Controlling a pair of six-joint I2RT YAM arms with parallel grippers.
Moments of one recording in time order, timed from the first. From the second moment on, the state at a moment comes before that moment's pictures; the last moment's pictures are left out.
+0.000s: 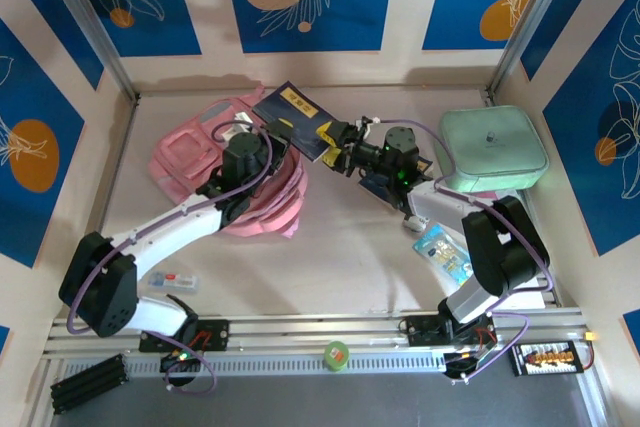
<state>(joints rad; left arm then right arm) -0.63 1.39 0.92 0.33 -0.21 -1.32 0.45 1.58 0.84 0.74 -0.63 1.68</state>
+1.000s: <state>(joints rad) -0.64 1.20 0.98 -0.35 -0.25 -0.70 0.31 1.26 0.75 0.26 -0.50 1.28</state>
